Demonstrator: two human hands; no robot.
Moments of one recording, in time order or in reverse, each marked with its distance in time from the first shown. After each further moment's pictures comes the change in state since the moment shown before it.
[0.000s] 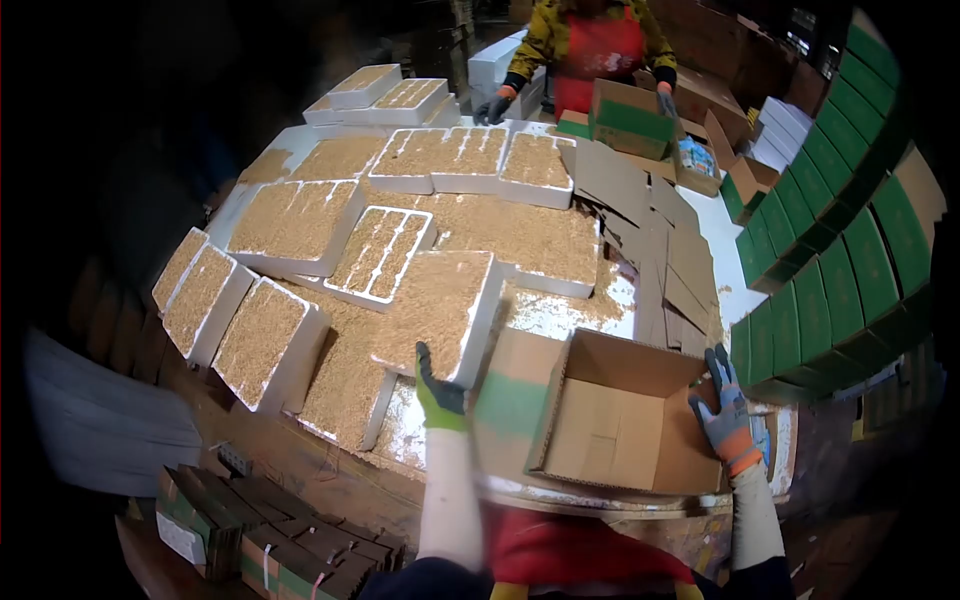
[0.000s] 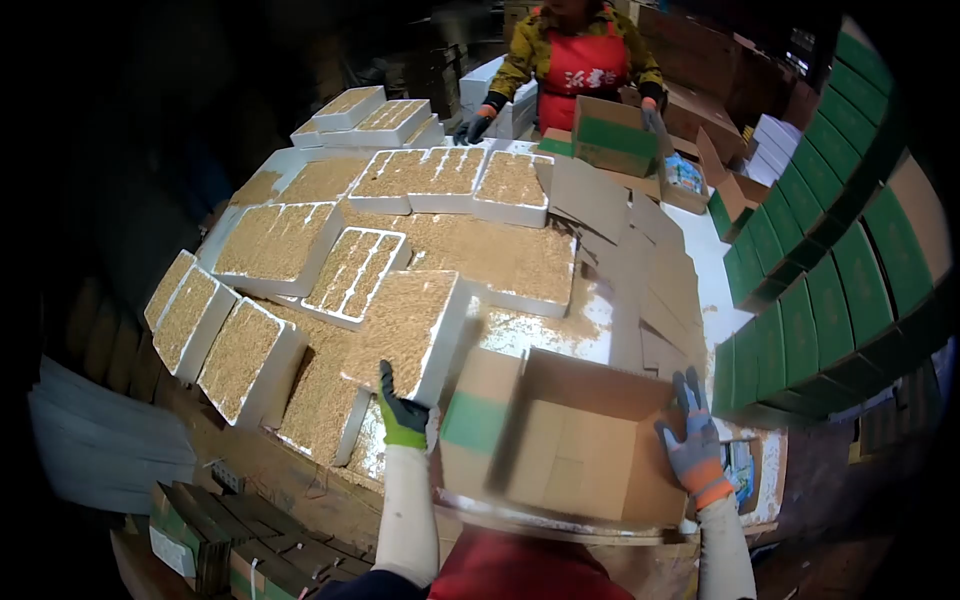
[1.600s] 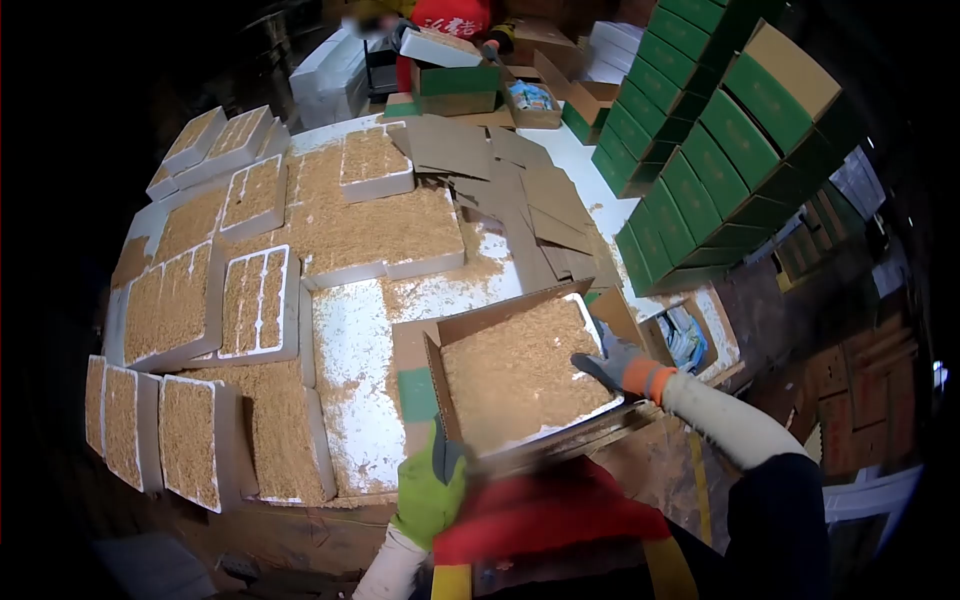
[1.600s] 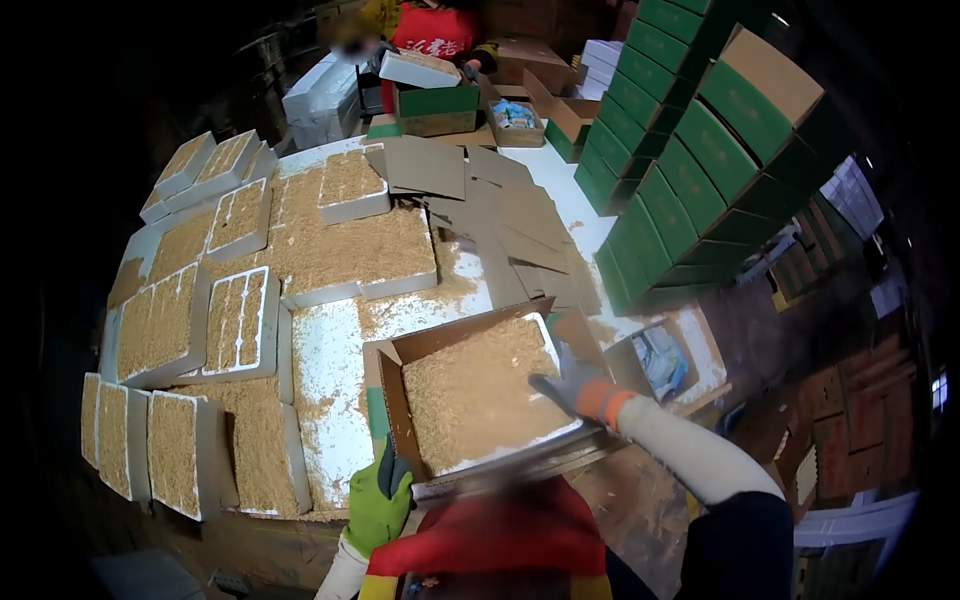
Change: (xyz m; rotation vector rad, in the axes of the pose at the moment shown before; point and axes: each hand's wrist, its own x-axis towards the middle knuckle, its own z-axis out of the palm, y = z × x) left_hand -0.173 0.055 0.036 1.565 -0.995 0.224; right_hand -0.028 -0.038 0.032 0.043 -0.180 0.349
